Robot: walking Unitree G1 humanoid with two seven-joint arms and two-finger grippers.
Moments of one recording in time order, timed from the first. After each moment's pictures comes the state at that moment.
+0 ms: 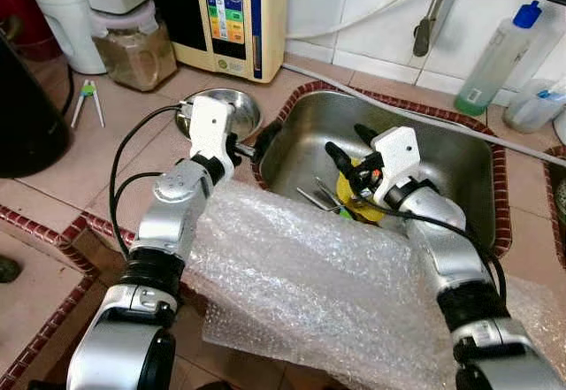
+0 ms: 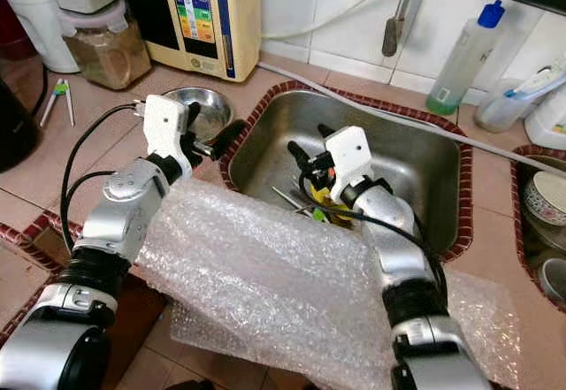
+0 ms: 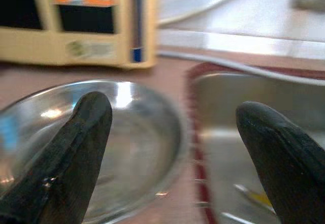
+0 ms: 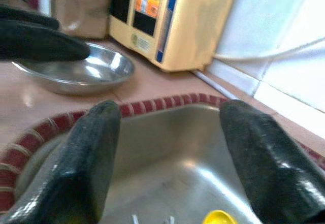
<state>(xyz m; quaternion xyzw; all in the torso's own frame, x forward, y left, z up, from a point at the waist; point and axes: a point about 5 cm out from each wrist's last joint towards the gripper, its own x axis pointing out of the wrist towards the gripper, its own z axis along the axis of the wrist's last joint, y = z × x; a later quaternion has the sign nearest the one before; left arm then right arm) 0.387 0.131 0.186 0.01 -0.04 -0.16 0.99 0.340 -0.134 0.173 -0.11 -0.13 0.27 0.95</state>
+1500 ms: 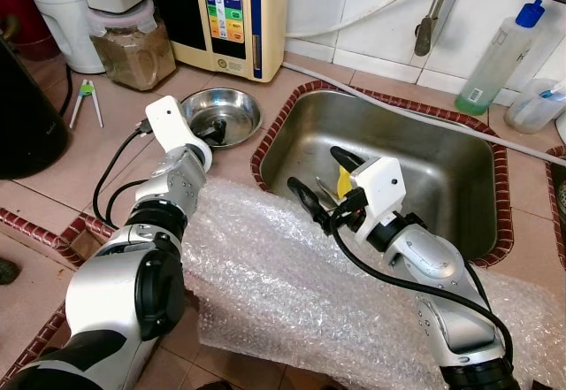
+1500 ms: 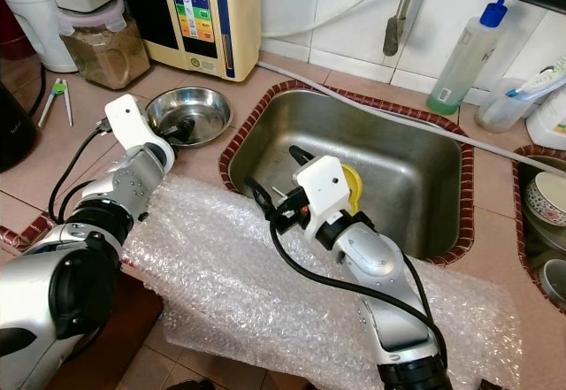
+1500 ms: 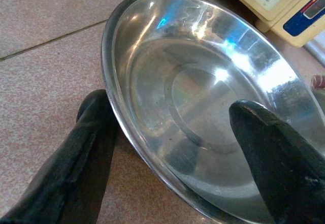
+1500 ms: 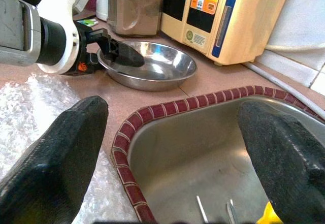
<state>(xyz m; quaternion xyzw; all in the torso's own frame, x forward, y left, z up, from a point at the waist) 0.412 0.156 0.177 -0.23 0.12 0.06 0.96 0.286 -0.101 0.178 -0.07 -0.09 0.32 0.94</state>
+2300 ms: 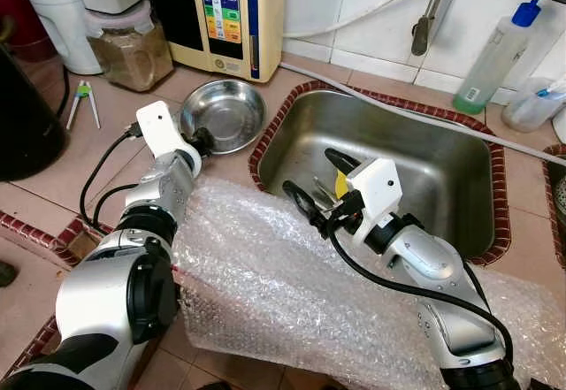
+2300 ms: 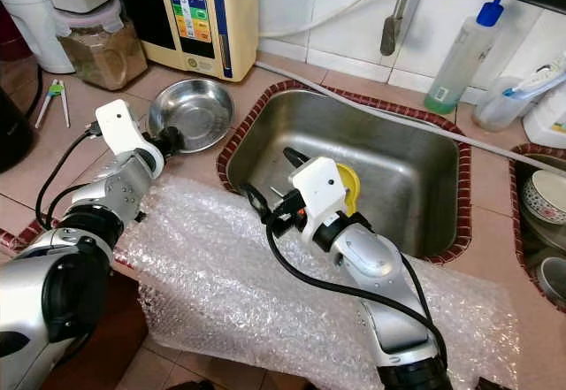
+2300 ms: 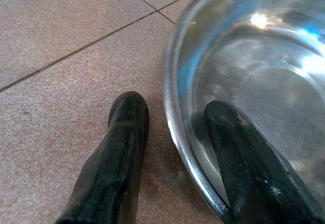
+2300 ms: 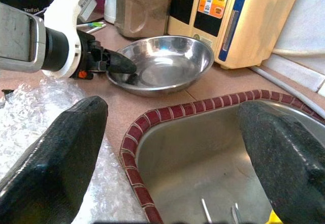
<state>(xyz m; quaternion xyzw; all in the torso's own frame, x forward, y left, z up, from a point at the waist) 0.408 0.175 0.167 -0.17 0.12 0.06 0.98 0.284 -0.096 0.180 -0.08 -0.09 0.34 0.93</state>
